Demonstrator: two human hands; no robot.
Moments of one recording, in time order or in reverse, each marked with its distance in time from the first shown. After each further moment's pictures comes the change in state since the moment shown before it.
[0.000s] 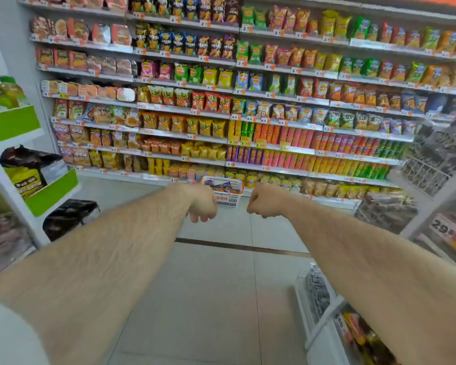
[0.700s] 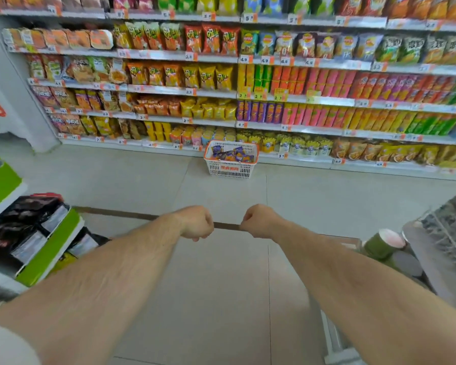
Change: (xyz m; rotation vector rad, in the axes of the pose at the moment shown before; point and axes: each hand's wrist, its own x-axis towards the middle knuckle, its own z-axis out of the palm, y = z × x) left_hand 0.359 -0.030 0.025 -0.205 -0.129 -0.140; right_hand 0.321 0.150 0.088 0.294 -0.218 0.123
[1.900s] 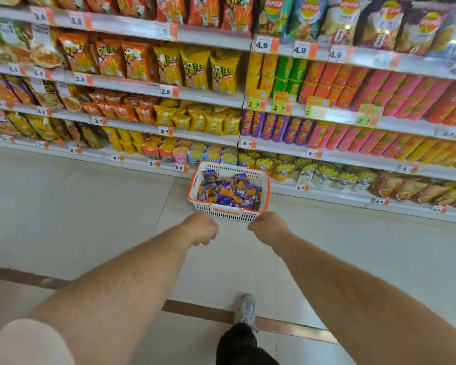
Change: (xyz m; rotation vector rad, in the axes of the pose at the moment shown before) left_hand 0.684 -0.009 -0.308 -0.564 -0.041 -0.257; right_hand 0.716 -0.019 -0.212 0.331 0.018 0.282
